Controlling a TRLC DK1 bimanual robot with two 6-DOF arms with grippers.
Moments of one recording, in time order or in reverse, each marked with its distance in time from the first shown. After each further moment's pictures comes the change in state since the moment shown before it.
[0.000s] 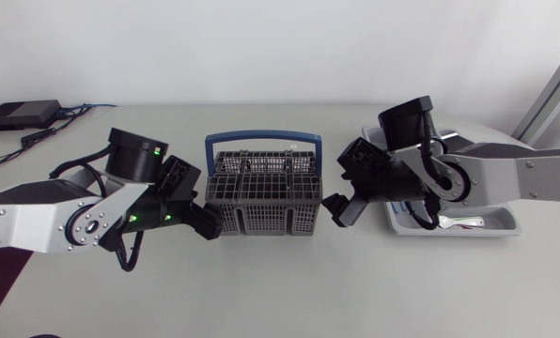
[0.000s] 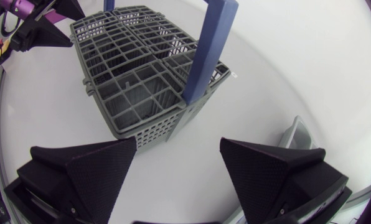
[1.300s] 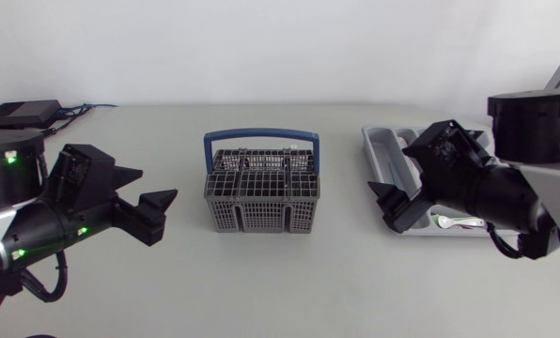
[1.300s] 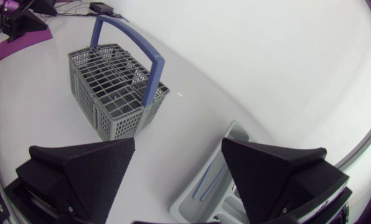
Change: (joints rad) left arm 0.095 -0.575 -0.157 -0.124 0.000 0.041; right arm -0.018 -0.553 -0.190 -0.084 0.184 0.007
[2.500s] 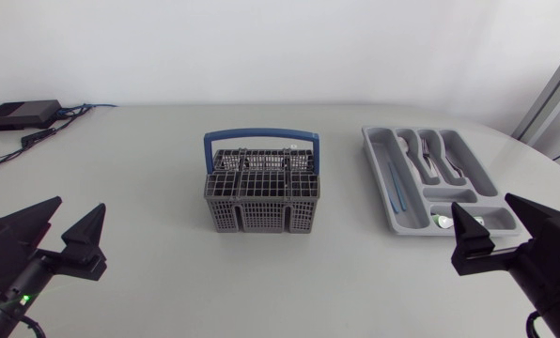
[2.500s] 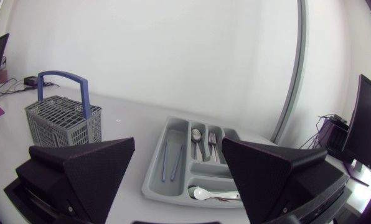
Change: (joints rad) left arm 0.281 -0.718 -0.392 0.047 -0.005 -0.116; right arm -0.337 -0.816 -0.510 0.100 -0.012 0.315
